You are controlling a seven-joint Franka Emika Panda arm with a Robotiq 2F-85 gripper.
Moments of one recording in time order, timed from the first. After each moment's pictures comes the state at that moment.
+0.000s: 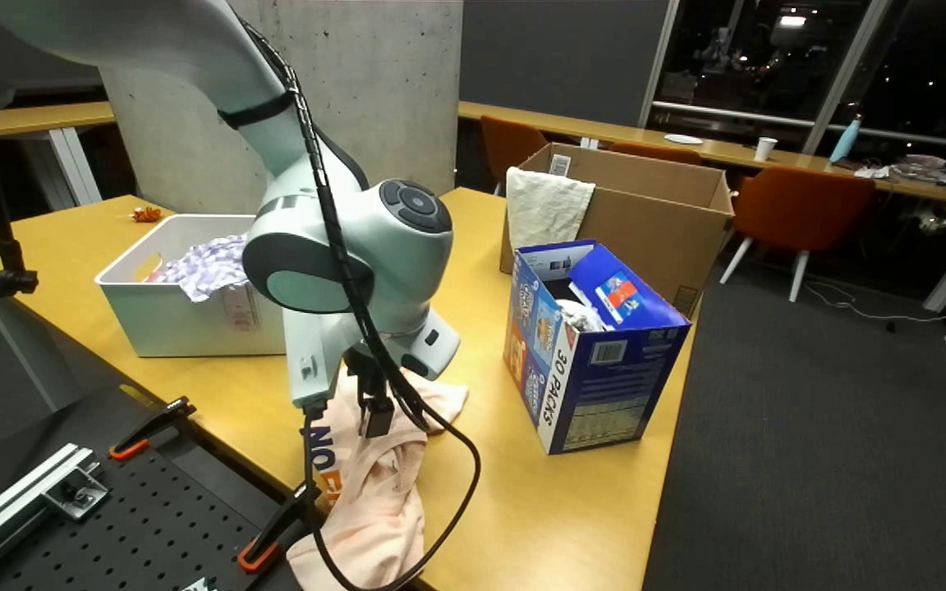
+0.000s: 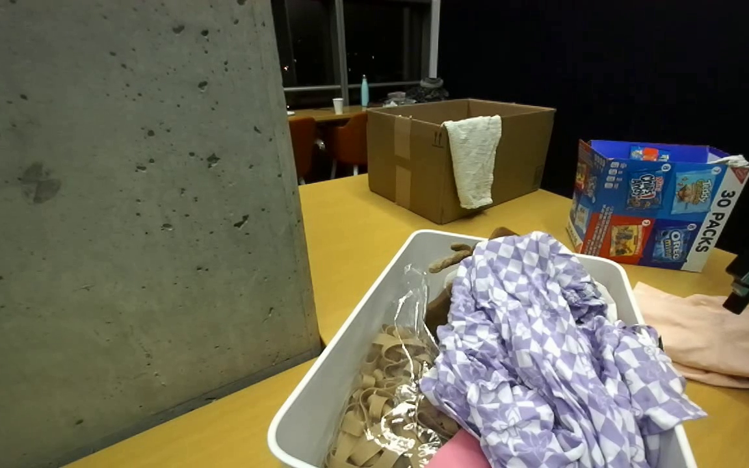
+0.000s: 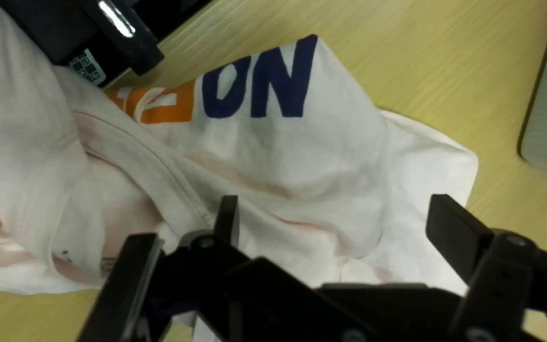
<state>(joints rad) -0.17 0.32 -0.13 -2.36 0.66 2.51 -0.26</state>
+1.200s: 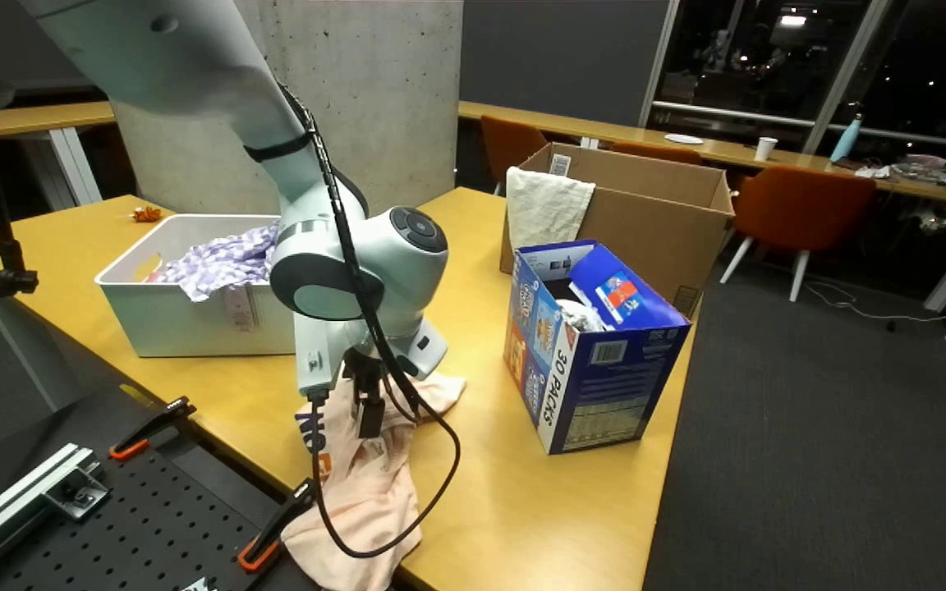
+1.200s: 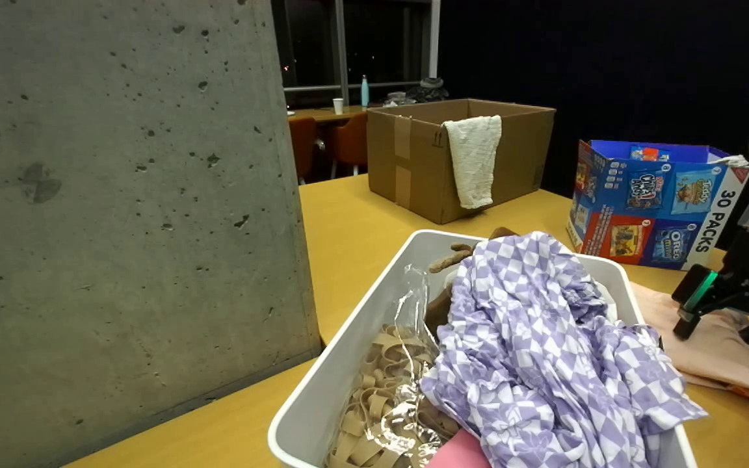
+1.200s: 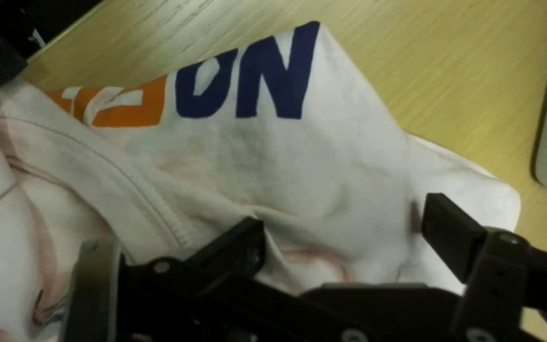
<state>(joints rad) -0.17 0.48 -0.04 -2.24 0.64 2.51 -0.14</state>
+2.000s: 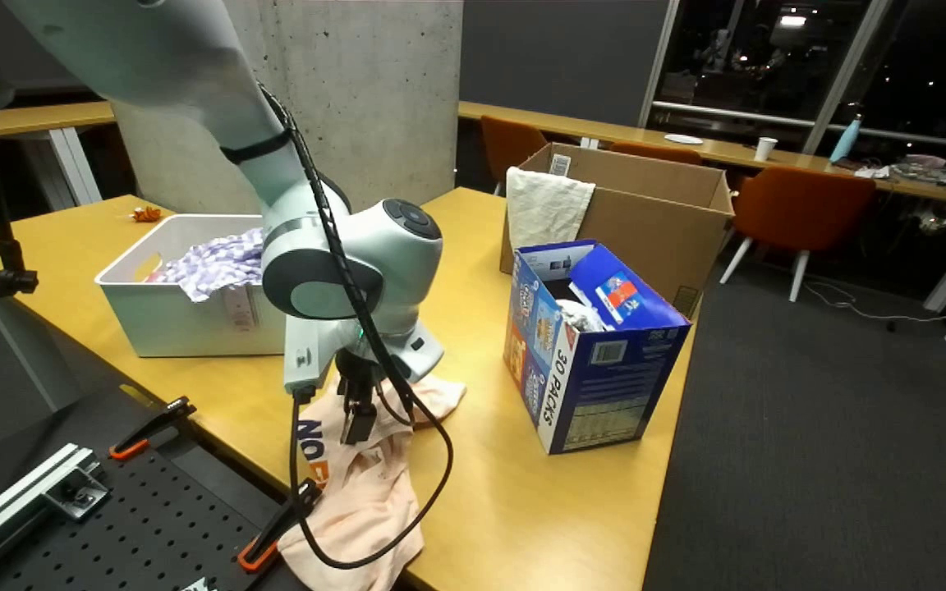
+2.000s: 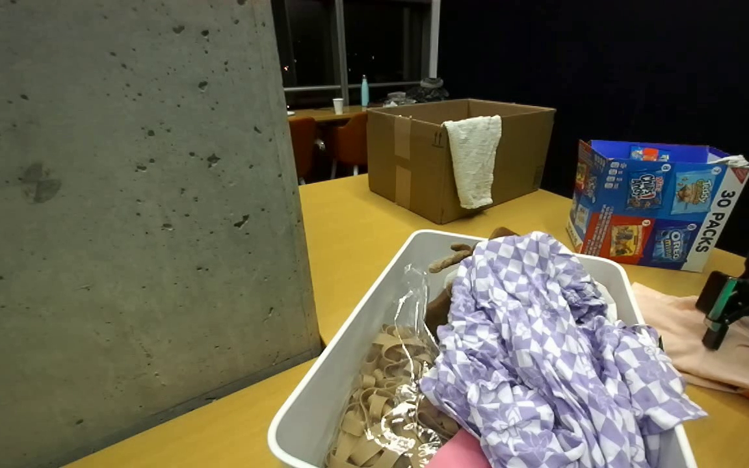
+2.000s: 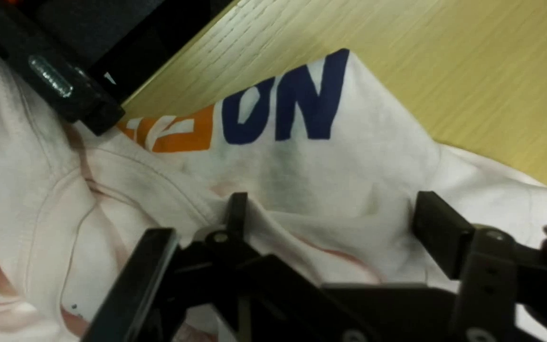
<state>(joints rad) -0.17 0.43 -0.06 -2.29 0.47 2.50 0.04</state>
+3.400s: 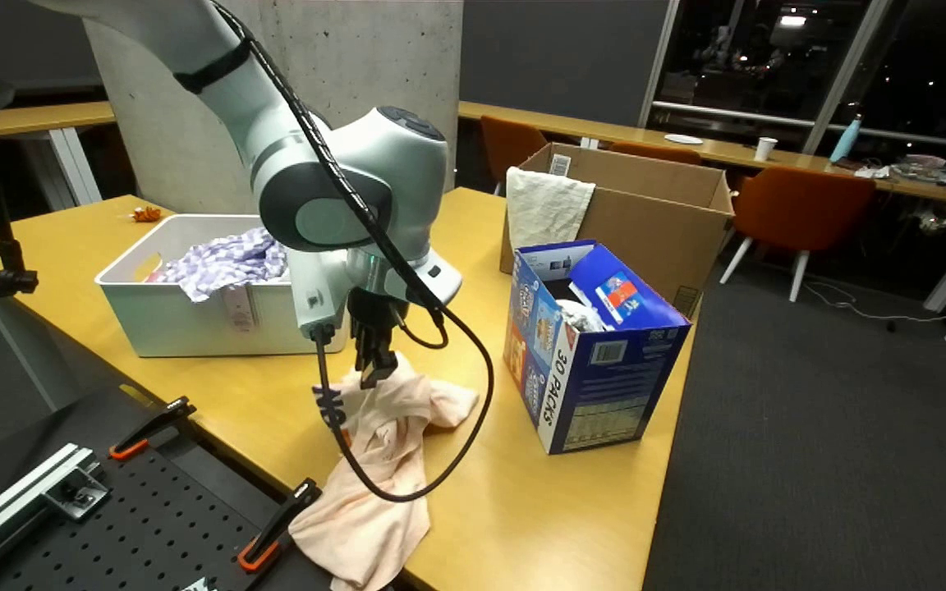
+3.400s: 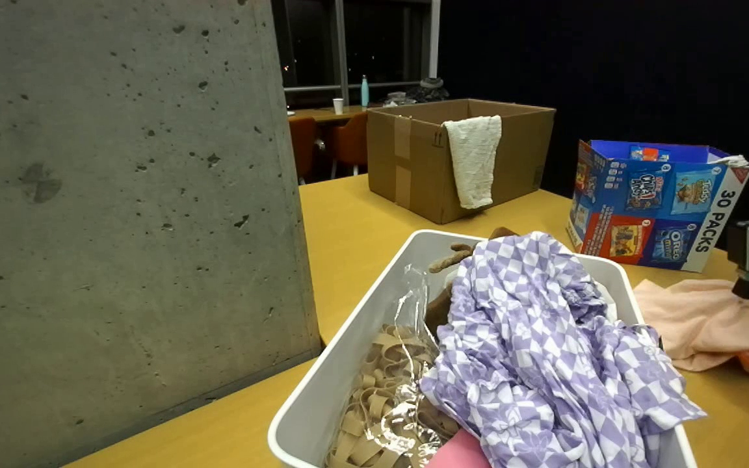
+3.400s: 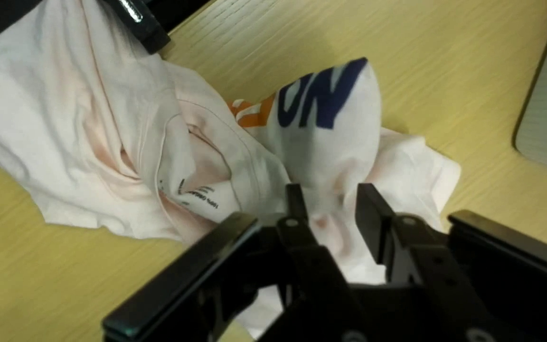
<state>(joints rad) -0.16 0.25 -0.09 -2.29 0.31 2.43 0.08</state>
